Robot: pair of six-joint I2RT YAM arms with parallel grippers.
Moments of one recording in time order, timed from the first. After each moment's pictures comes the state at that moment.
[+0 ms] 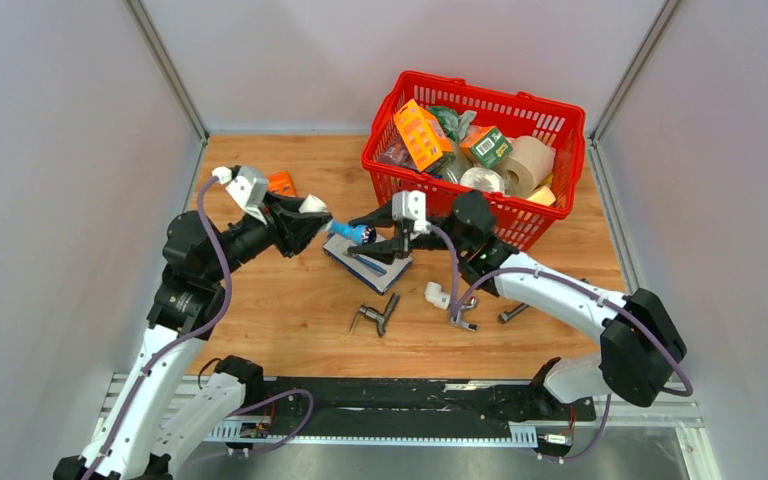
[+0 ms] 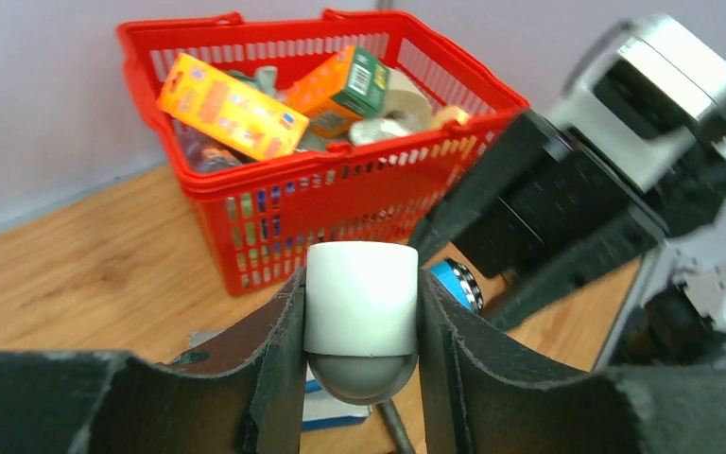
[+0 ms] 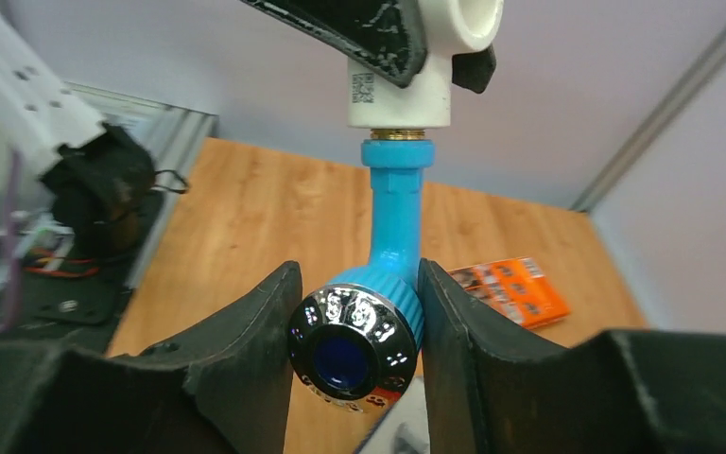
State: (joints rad) left arm -0.35 0.71 0.93 -0.12 0.49 -0.23; right arm 0.80 1.38 0.93 0.64 -0.72 -0.23
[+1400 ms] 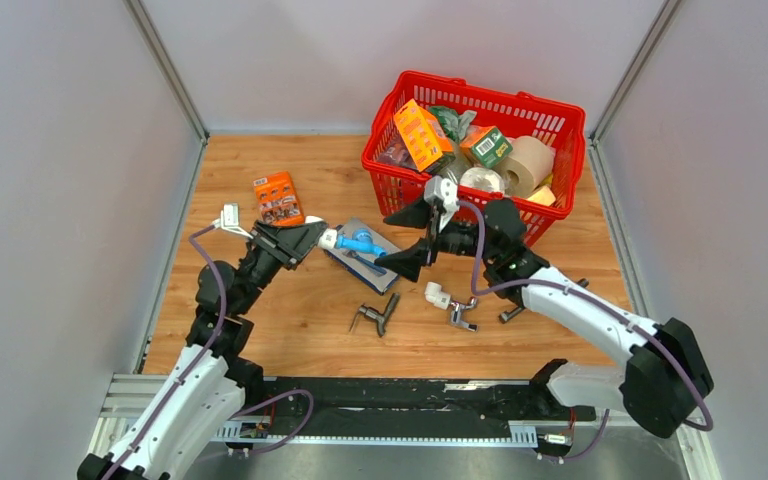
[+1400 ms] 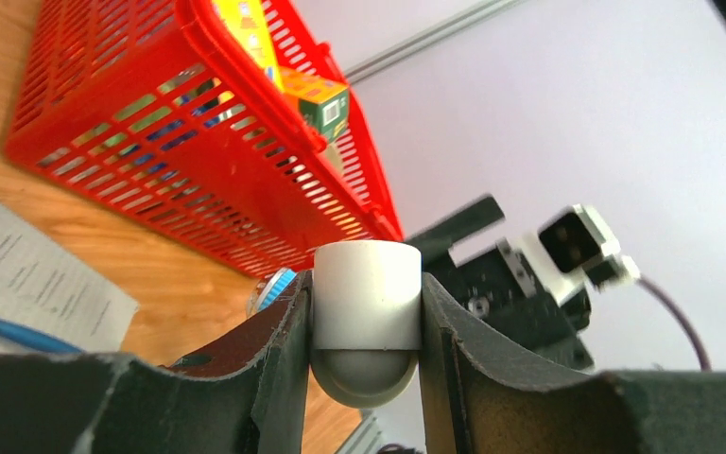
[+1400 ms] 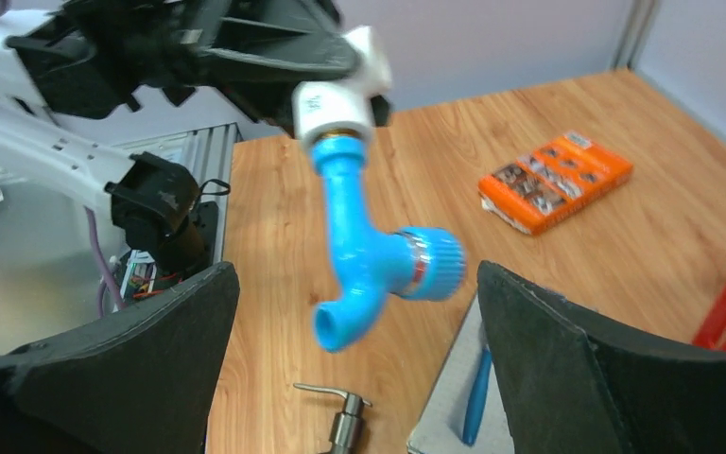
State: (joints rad) left arm -0.34 0.58 0.40 0.36 0.25 -1.18; right arm 0.62 1.25 0.81 0.53 -0.77 0.22
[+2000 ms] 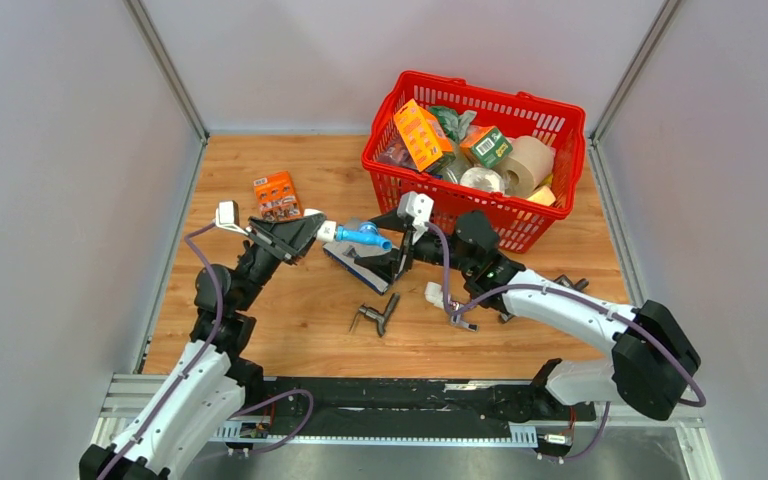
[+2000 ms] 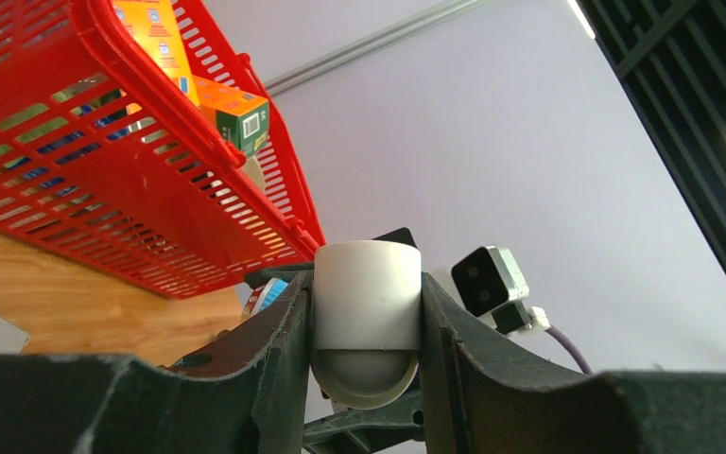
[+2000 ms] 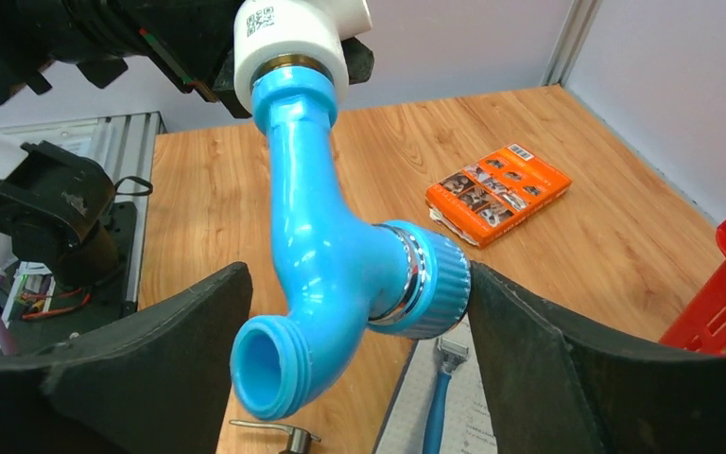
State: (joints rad) left arm -0.34 0.60 0.38 0.54 0.25 -1.35; right arm 0.81 1.29 0.80 0.56 -0.49 -0.03
